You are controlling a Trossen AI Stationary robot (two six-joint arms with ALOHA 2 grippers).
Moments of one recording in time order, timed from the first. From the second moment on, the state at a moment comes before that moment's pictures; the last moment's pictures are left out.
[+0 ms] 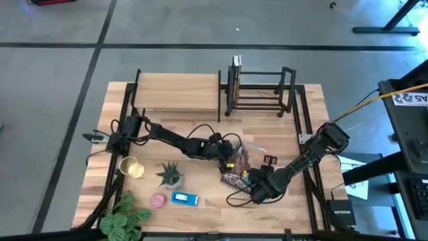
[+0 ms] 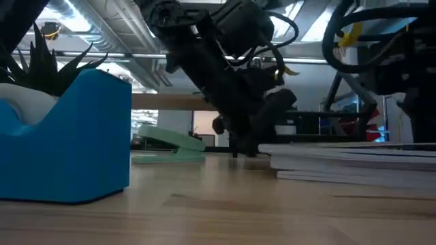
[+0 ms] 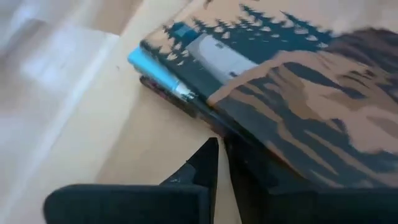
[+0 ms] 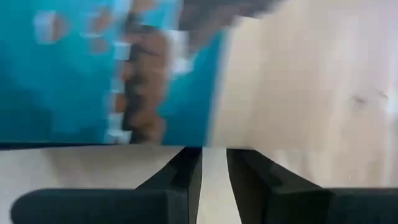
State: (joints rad) left arm -0.13 2.13 1.33 -0.01 -0.34 -0.29; right arm 0.66 1.82 1.04 -1.02 0.30 0.93
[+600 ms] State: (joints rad) left arm -0.25 2.11 1.33 -0.14 -0.28 -0.44; right arm 0.75 1.76 1.05 -0.82 0.28 1.12
